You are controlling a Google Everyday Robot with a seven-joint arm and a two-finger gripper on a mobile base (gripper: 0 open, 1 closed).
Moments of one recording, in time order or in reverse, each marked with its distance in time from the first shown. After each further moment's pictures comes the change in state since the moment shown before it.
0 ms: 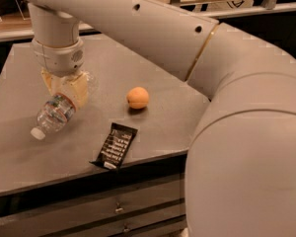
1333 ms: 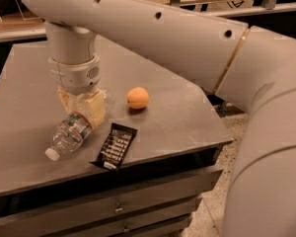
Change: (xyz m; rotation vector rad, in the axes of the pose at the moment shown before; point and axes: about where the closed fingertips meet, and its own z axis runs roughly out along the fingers) arm -0.020 0.064 0.012 -0.111 -0.037 0.077
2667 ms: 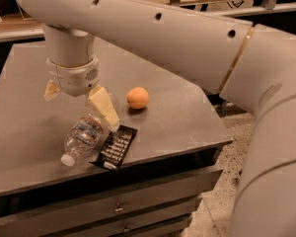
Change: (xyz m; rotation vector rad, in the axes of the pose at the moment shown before) arm -0.001 -0.005 0.001 0.030 0.031 0.014
